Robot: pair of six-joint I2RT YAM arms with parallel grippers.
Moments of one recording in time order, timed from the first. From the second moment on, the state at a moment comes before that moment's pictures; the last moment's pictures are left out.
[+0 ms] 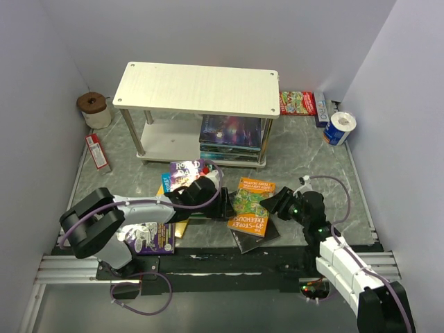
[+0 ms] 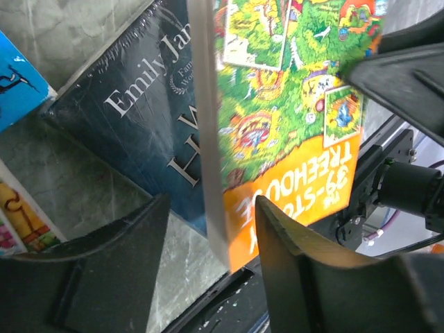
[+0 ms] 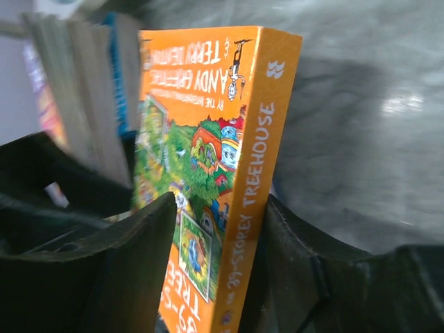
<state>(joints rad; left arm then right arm) -0.94 1.51 0.66 0.17 0.14 -0.85 0.25 0.69 0.07 0.13 -0.33 0.82</state>
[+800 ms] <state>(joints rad) -1.00 1.46 0.72 0.04 0.05 -0.83 0.24 0.50 0.13 -0.01 -0.58 0.75</state>
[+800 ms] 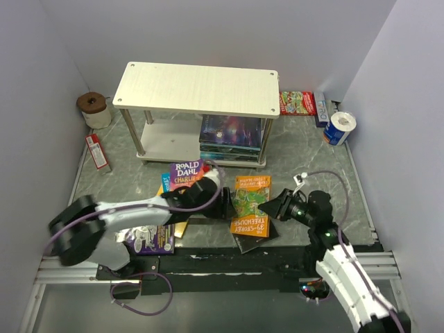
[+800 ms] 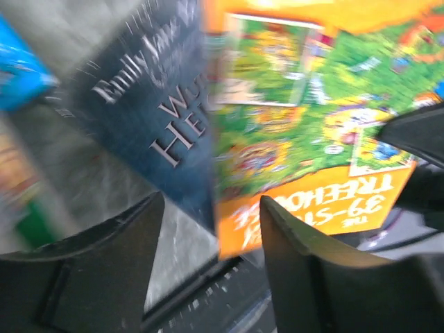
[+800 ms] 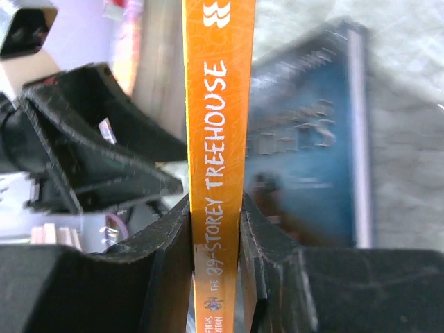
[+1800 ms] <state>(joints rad) -1.00 0.67 0.73 -0.39 -0.50 -0.90 0.38 0.89 0.98 0.20 -0.05 1.09</state>
